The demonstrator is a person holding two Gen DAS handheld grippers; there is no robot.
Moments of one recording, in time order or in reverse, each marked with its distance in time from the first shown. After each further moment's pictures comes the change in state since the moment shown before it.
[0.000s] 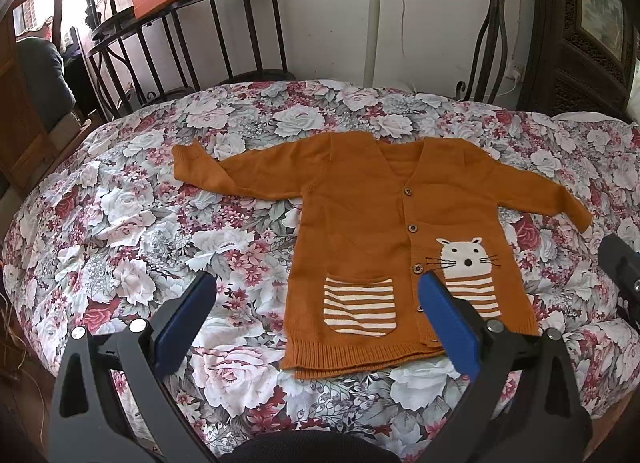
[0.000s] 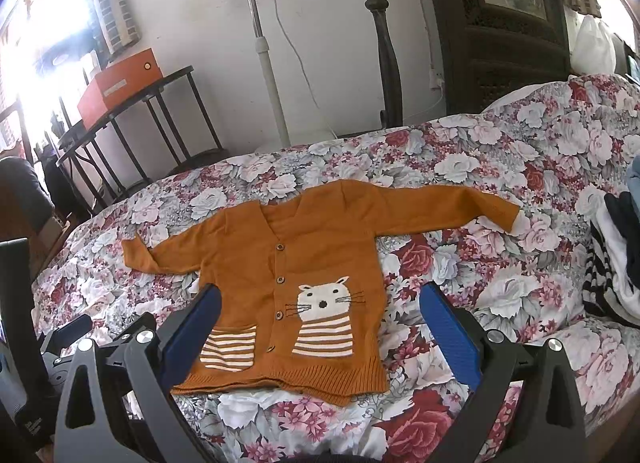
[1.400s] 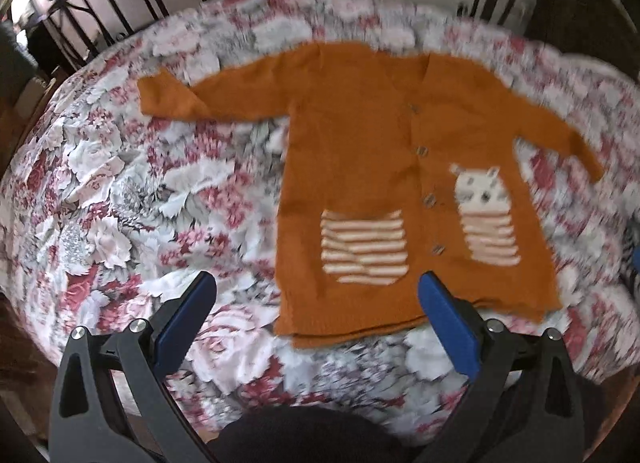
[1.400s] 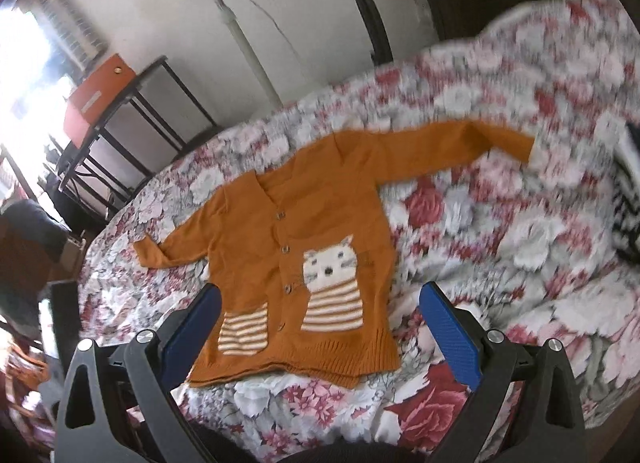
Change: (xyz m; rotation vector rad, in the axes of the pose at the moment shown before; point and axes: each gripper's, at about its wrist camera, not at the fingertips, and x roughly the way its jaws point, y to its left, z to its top) left arm 0.034 0.027 -0.026 0.141 0.382 0.074; right arm 0.039 -0.041 0.009 0.195 0.310 0.067
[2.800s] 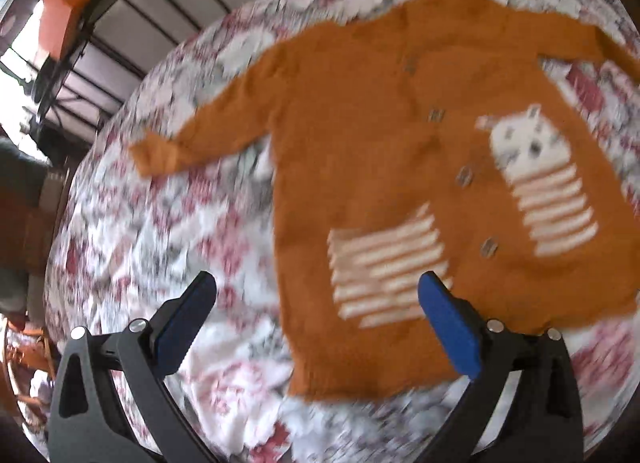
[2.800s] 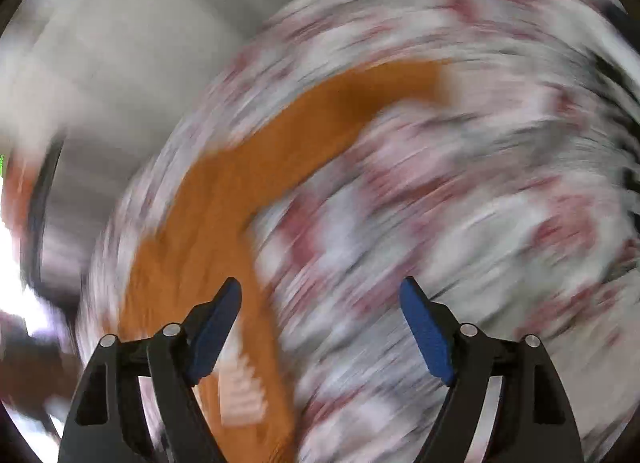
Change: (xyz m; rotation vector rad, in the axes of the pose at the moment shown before) left arm 0.007 -0.074 0.025 0.236 -0.109 0.163; right arm -0.015 -0.116 0.096 0.442 -0.017 -0.028
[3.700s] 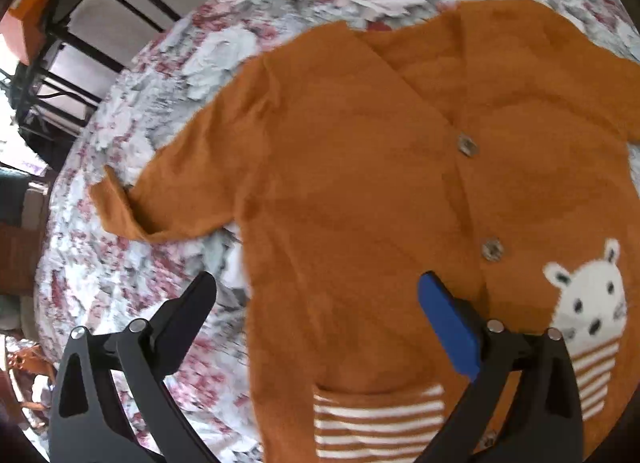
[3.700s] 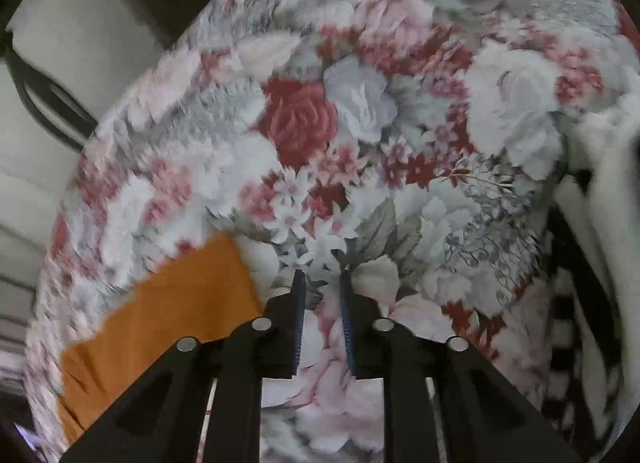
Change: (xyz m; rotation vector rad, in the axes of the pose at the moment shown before) left arm 0.114 -0.013 0.090 -0.074 0.118 -0.044; right arm 0.141 -0.124 0.130 0.079 -0.167 -0.275
